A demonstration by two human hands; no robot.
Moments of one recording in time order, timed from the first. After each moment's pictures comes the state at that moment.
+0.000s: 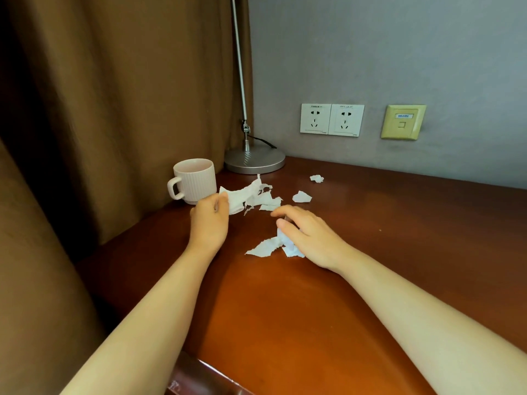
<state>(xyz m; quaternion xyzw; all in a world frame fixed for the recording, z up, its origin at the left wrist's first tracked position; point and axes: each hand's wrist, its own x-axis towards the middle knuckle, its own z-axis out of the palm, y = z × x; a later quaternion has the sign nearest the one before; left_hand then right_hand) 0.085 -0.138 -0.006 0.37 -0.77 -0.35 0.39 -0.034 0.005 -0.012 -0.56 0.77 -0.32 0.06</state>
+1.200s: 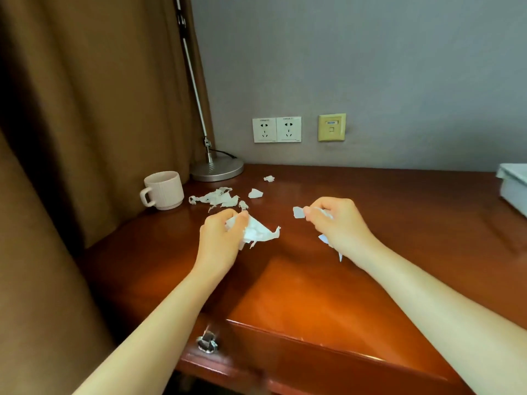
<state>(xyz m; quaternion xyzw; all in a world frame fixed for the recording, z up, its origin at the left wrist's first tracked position) 0.119 0.001 0.018 0.27 -0.80 -0.40 0.36 -0.003 0.153 0.026 -0.35 0.78 -0.51 -0.01</state>
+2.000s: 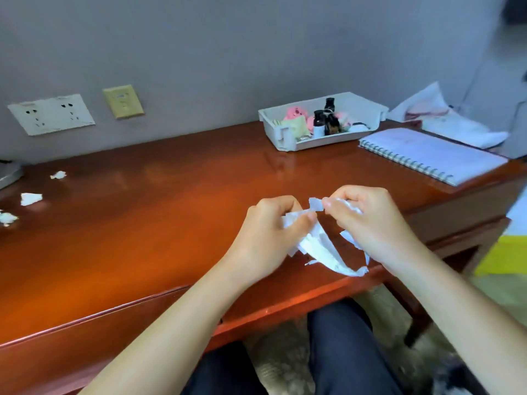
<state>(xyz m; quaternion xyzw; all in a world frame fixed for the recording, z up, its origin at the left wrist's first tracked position) 0.078 0.332 0.006 -0.22 -0.86 -0.46 0.09 0.067 0.499 -0.007 -0.13 0.83 -0.52 -0.17</state>
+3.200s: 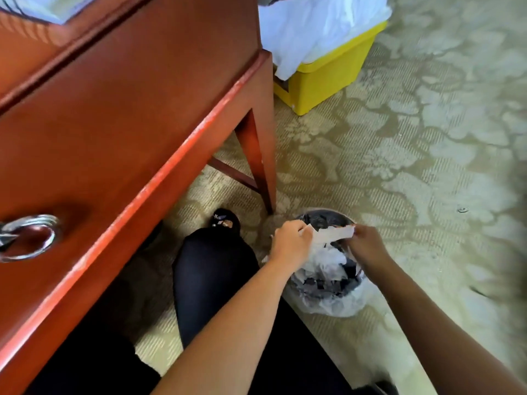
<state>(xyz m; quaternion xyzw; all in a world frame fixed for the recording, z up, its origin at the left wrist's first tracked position) 0.079 0.693 -0.315 -0.24 -0.85 -0.31 -0.36 0.183 0.807 -0.348 0.49 0.66 -0.57 -0.03</state>
